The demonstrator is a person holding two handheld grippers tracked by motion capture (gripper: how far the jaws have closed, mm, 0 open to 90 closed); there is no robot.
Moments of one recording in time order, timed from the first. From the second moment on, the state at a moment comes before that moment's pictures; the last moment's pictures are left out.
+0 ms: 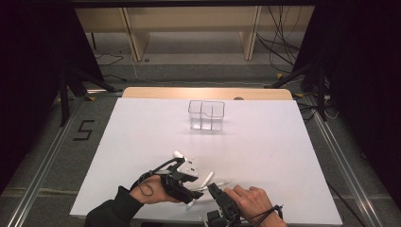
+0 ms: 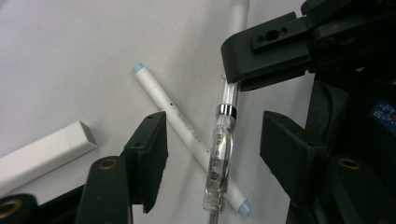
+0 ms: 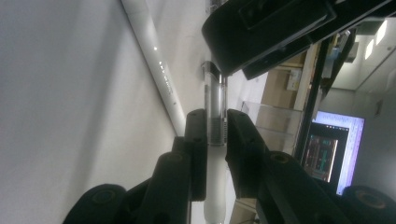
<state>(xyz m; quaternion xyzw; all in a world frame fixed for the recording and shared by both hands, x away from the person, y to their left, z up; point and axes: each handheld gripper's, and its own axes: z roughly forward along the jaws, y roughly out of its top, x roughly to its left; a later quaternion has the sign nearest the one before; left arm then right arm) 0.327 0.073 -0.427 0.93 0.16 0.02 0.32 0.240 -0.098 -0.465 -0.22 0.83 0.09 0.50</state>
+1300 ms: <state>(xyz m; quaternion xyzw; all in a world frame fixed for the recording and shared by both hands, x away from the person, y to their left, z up) 0.331 0.046 -0.434 0.96 0.09 0.00 0.25 0.235 -0.095 -0.473 -0.24 0.83 0.08 0.50</state>
